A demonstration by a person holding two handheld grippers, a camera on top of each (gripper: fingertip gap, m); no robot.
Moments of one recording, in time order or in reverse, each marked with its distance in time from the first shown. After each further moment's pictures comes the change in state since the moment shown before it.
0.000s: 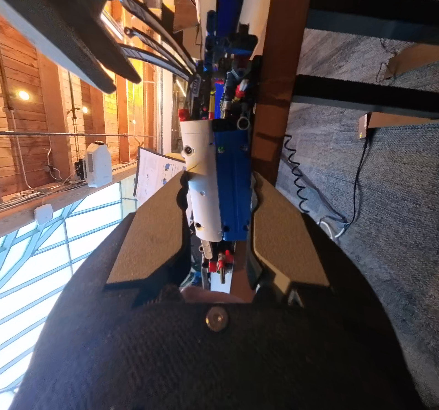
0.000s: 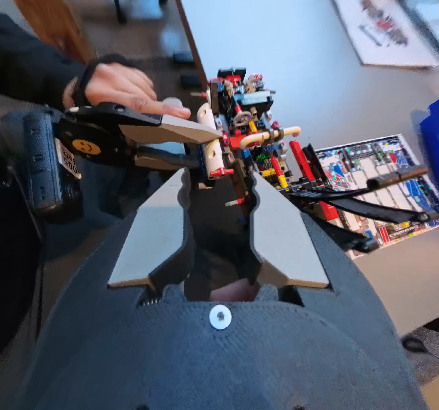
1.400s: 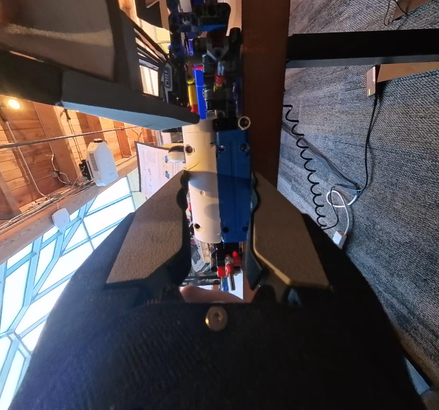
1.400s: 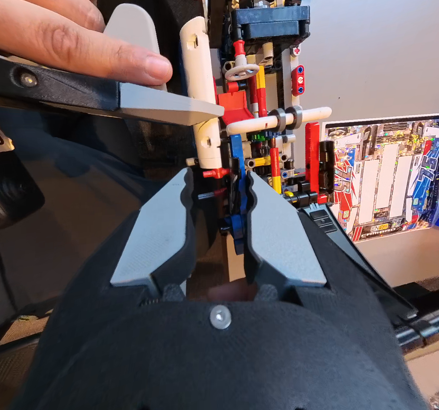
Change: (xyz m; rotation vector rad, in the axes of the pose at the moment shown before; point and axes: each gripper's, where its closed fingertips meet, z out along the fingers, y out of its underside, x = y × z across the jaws) left arm 0.008 0.006 0.021 -0.109 0.045 0.140; right arm 0.029 0.039 0.046 -0.546 -0.082 -0.186
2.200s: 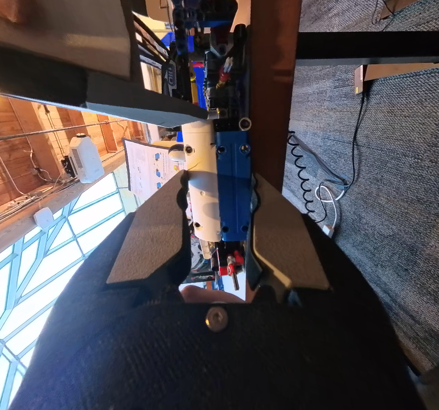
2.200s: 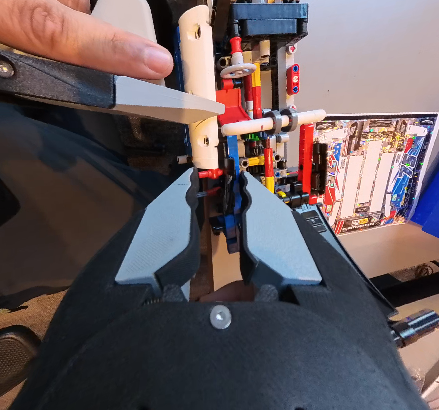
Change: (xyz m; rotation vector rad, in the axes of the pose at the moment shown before) left arm -0.004 -0.006 0.009 -0.030 0.056 -0.018; right arm 0.013 0.009 0.000 -0.041 0.032 -0.054
